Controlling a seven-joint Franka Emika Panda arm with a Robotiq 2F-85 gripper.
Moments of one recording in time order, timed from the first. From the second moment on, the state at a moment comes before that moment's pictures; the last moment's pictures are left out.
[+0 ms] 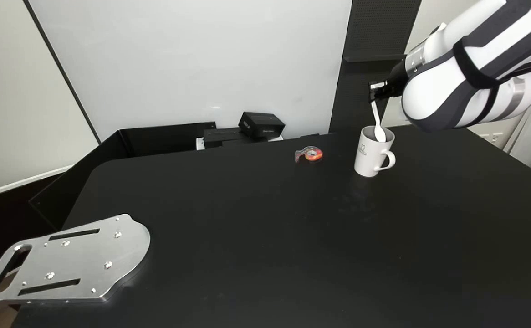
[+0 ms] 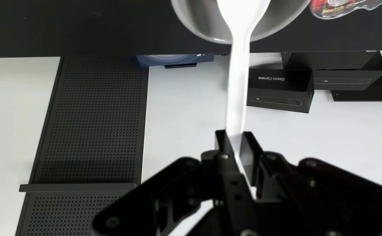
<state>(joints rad) 0.17 0.77 -0.11 -1.86 0.14 3.44 0.04</state>
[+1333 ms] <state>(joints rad) 0.18 0.74 -0.12 -1.87 0.13 3.34 0.04</state>
